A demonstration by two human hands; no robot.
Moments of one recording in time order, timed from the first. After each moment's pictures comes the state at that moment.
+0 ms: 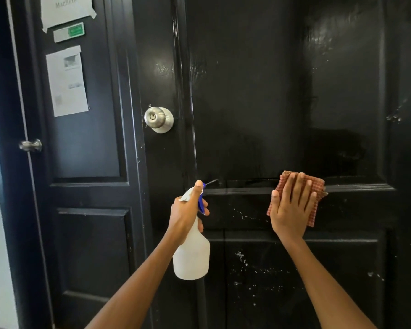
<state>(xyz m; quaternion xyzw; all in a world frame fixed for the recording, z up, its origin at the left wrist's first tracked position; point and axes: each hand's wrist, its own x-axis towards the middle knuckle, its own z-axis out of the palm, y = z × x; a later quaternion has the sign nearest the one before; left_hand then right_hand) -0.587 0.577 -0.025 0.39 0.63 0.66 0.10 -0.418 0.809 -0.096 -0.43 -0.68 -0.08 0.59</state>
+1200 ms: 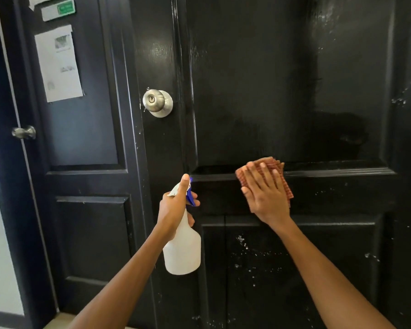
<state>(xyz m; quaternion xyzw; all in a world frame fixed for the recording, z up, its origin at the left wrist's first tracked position) -0.604 0.554 -0.045 0.37 0.65 0.66 0.11 -0.446 0.799 -0.093 -0.26 -0.79 -0.27 0.49</state>
